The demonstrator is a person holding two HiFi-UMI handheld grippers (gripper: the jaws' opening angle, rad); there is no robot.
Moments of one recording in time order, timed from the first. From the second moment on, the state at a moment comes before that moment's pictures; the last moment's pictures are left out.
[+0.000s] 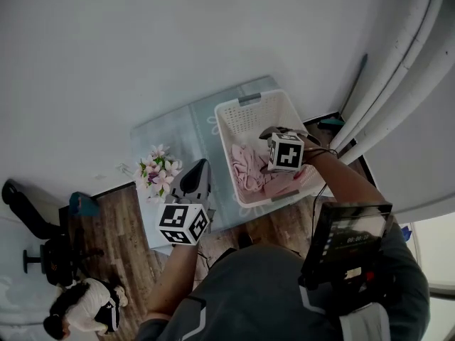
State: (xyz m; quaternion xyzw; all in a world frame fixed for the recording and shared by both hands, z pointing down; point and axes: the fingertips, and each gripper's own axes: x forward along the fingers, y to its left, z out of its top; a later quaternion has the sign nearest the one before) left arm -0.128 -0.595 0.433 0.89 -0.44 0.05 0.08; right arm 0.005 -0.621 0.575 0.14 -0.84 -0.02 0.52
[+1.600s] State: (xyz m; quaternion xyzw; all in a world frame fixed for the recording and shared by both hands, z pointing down) left arm -0.076 -0.413 0.354 0.87 -0.50 0.04 0.02; right arm 0.073 -0.438 0.328 0.39 -0.92 0.01 0.06
